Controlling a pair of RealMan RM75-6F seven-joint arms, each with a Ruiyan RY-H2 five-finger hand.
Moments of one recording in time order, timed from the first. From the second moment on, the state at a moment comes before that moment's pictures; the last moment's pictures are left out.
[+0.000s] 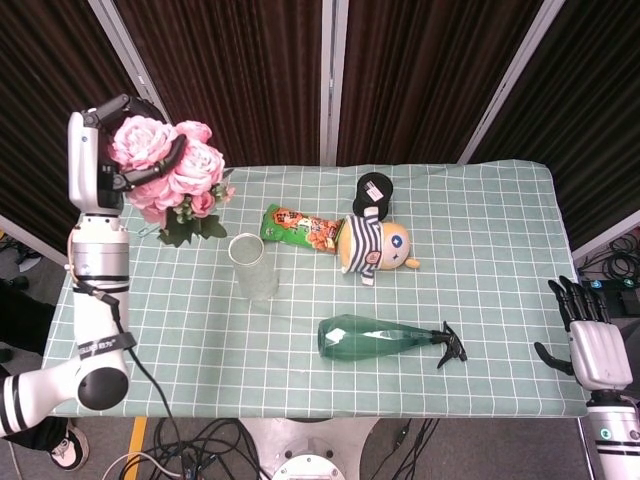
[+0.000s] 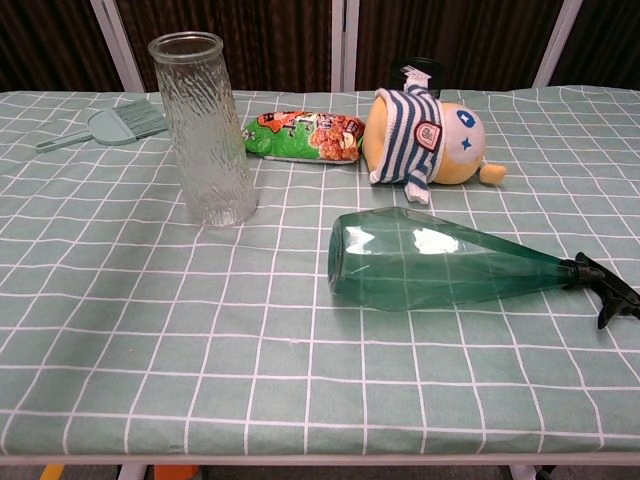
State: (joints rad) left arm -0.77 -1.17 -0.77 -2.02 0.77 1.39 -0.29; right arm 0.12 -1.12 0.08 -1.61 -1.43 1.41 0.00
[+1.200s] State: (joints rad) left arm -0.77 -1.41 -0.61 -1.82 0.85 1.29 -0.42; right arm 0.14 -1.15 0.09 -1.58 -1.35 1.32 -0.01
